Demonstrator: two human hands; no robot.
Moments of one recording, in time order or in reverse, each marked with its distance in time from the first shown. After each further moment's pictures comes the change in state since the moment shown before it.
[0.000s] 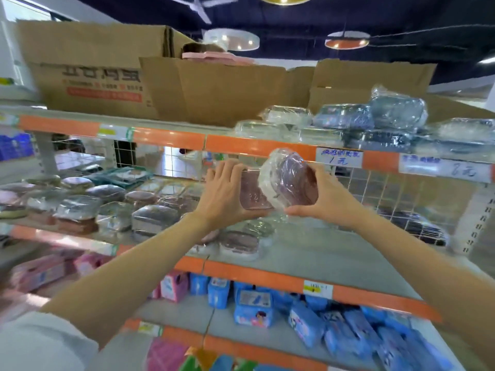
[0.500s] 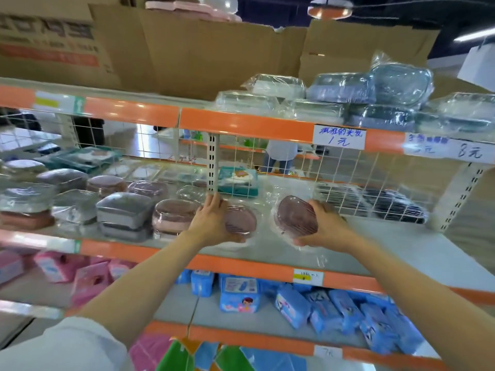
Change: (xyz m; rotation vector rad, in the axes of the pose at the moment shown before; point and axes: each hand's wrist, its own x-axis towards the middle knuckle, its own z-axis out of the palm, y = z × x) left_hand -0.045 -0.031 0.112 -0.070 -0.703 -0.247; right_hand -0.008 0.096 0.063 -0.275 -0.269 0.357
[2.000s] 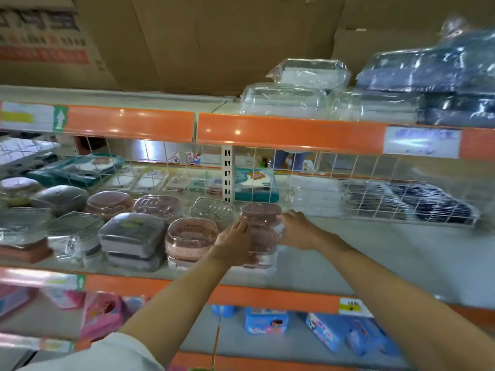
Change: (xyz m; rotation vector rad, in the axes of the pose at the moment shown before) left_hand 0.061 -0.040 0.032 0.069 -0.283 0.071; right_hand 0.152 -0.066 0.088 -0.039 -0.185 -0.109
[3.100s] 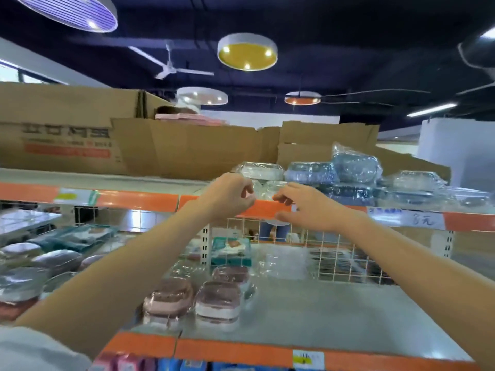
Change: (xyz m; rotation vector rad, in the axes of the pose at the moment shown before) left_hand -0.098 0.113 -0.242 -0.058 0.713 0.299; right_hand -0.209 -0.045 -0.223 -0.129 0.471 -0.322
